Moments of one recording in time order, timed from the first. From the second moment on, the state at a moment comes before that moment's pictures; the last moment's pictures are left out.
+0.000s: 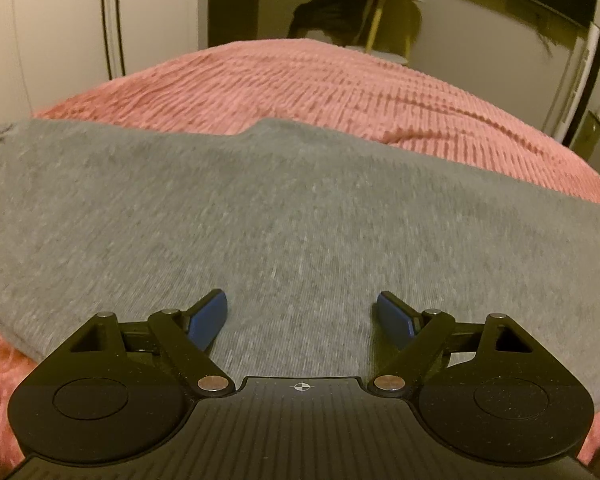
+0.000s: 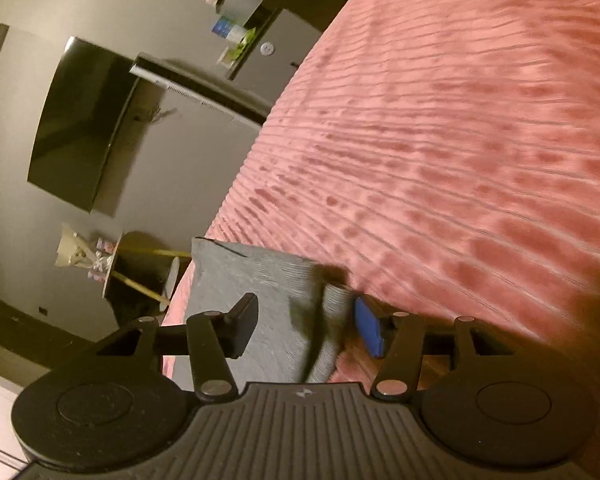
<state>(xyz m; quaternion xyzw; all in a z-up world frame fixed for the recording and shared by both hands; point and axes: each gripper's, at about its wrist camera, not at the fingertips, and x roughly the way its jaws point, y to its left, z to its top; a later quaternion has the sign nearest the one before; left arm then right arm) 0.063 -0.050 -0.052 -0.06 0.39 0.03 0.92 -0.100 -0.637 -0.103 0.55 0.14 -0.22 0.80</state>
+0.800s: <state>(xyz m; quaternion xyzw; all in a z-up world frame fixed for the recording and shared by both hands) 0.068 -0.020 -0.042 -0.18 0.38 -0.01 0.91 -0.005 -0.470 0.053 0.22 0.16 -0.07 0.96</state>
